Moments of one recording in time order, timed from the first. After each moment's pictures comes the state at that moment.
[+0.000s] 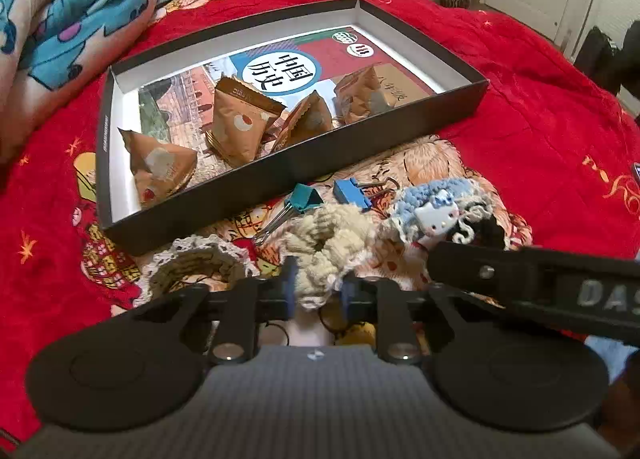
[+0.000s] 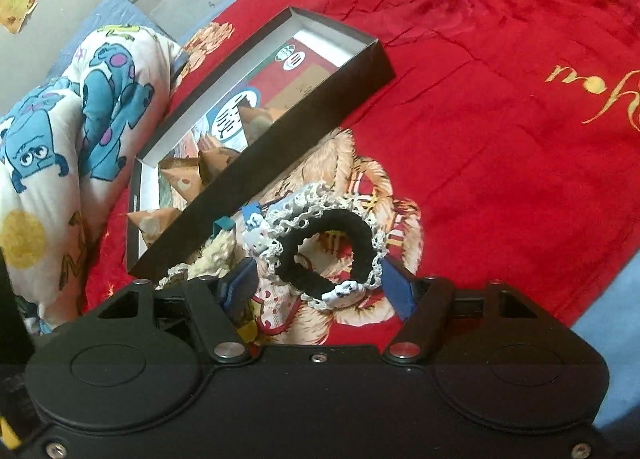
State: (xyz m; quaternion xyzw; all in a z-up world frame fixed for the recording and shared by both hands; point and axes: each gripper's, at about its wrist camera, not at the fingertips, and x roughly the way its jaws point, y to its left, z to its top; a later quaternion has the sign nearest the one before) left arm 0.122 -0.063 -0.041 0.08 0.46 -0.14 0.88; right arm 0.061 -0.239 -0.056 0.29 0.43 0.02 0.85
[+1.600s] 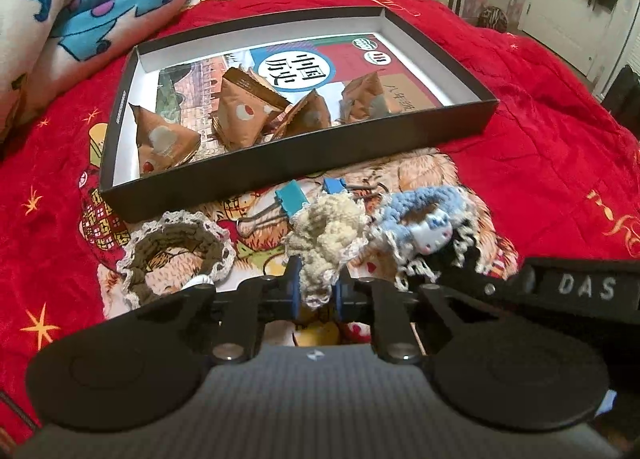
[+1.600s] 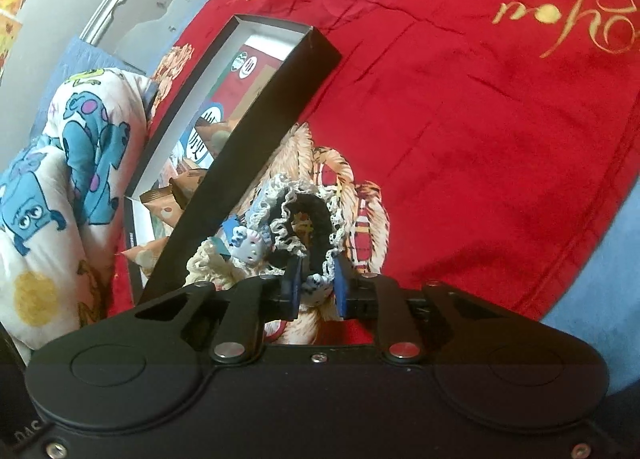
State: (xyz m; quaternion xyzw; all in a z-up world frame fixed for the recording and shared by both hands) left arm 0.106 -0.081 -0.038 0.03 0.45 -0.08 0.89; right arm 0.055 -0.267 -0.075 0.41 0.44 -0.01 0.80
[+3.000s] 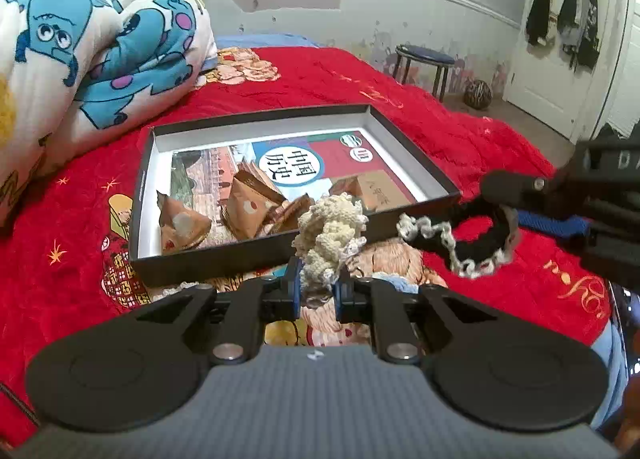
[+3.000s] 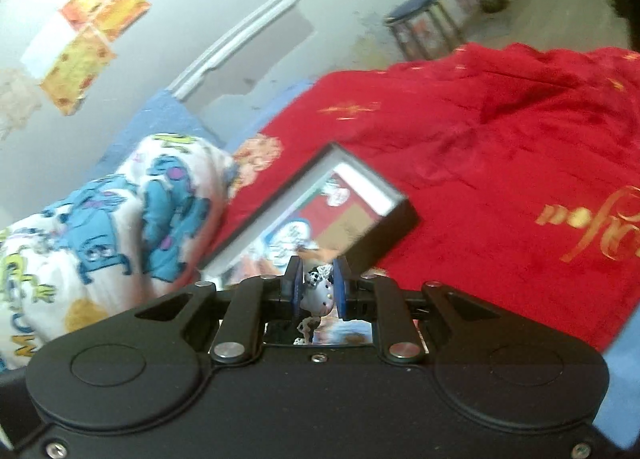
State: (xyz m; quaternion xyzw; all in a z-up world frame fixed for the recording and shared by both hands) left arm 0.085 -0.072 0.008 0.00 0.34 -0.09 0.93; right arm 0.044 -0.288 0.019 0.34 0.27 0.06 0.90
